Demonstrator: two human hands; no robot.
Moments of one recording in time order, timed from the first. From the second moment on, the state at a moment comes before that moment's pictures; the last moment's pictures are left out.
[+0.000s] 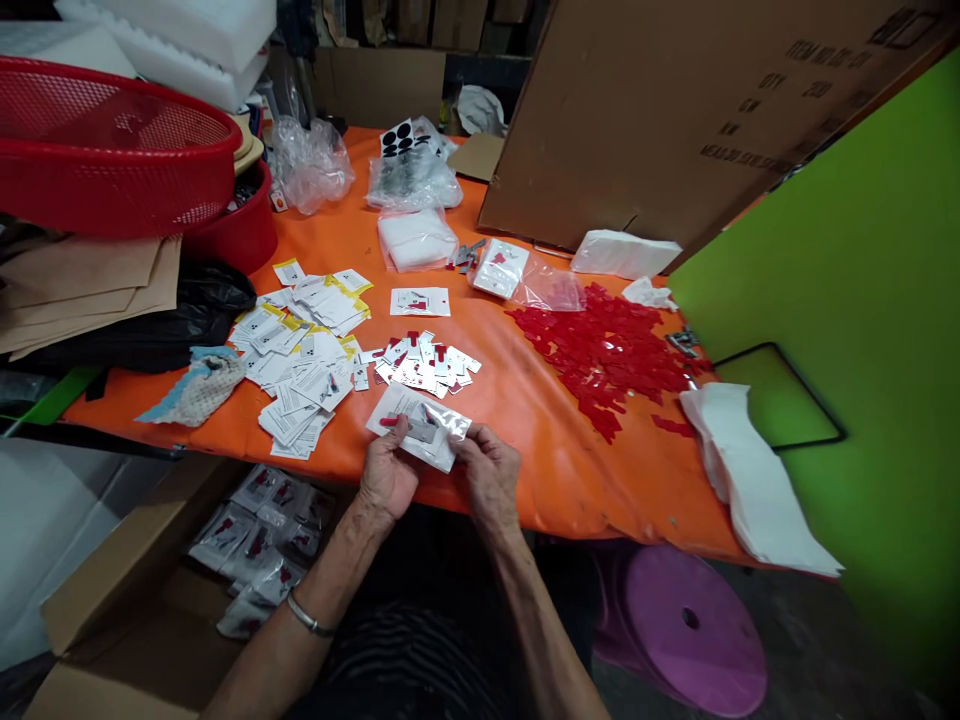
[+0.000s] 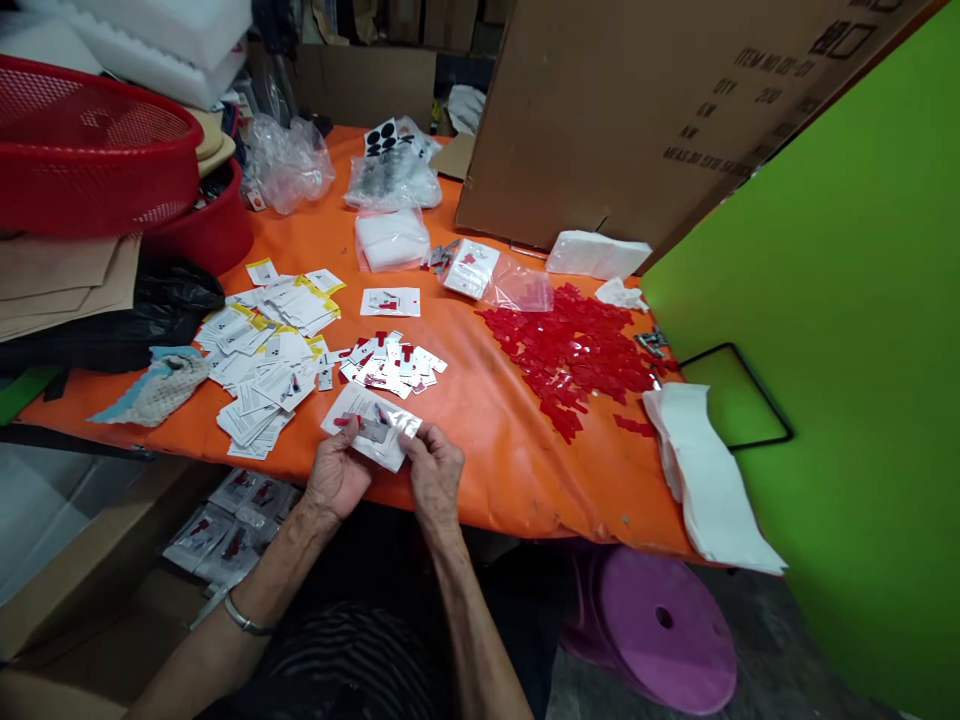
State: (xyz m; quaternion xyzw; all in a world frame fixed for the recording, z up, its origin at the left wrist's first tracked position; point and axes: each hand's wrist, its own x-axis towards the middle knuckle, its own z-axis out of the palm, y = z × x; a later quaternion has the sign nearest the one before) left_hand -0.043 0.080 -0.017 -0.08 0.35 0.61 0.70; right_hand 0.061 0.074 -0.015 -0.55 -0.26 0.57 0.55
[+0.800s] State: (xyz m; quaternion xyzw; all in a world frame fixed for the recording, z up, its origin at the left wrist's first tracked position) left_hand -0.085 0.136 -0.017 0.11 0.47 0.58 0.65; right_hand 0.062 0.157 -0.011 -0.58 -0.39 0.54 0.48
